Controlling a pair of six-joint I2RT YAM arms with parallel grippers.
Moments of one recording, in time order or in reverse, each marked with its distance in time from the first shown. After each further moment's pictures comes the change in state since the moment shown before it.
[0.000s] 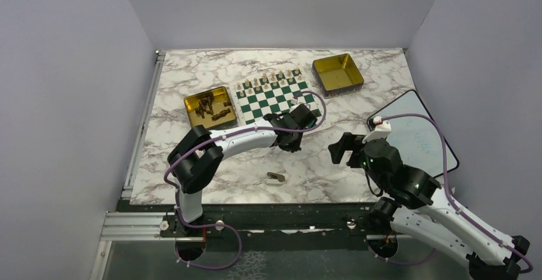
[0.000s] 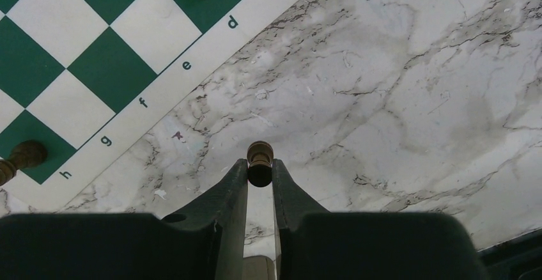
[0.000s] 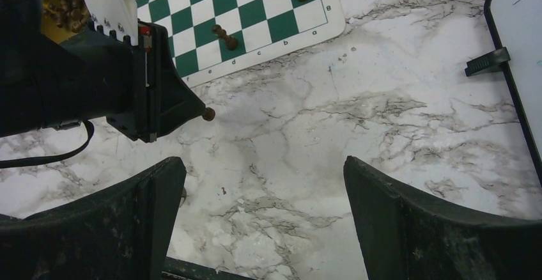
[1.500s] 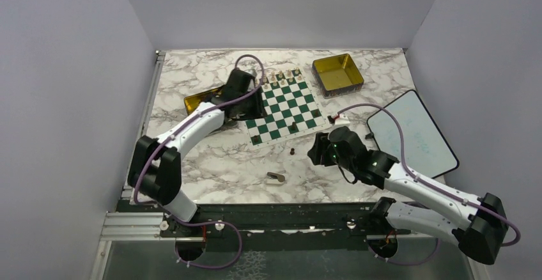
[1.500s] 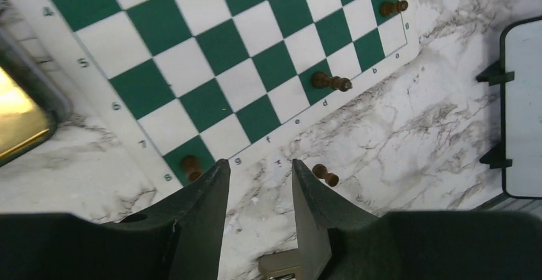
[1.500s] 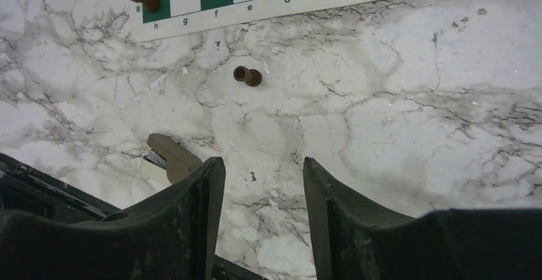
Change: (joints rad) left arm 0.382 -0.221 -0.088 0.068 0.293 0.026; right arm 0.000 0.351 -0.019 0.238 -0.238 -0.039
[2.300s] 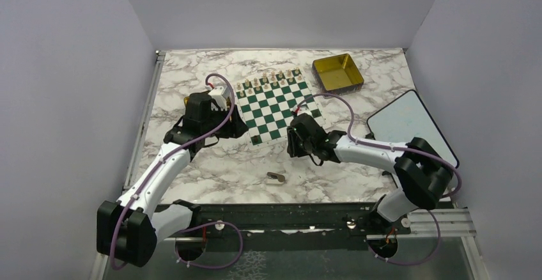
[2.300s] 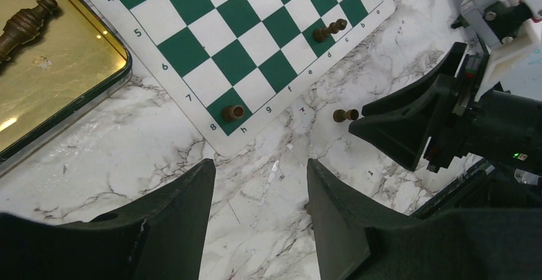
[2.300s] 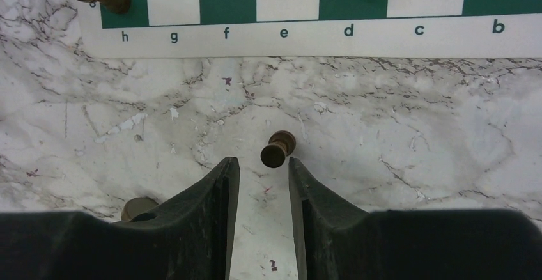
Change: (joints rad) left arm 0.259 -0.534 -0.458 0.149 0.258 0.221; right arm 0.000 0.611 0.207 0.203 -0.092 -0.076
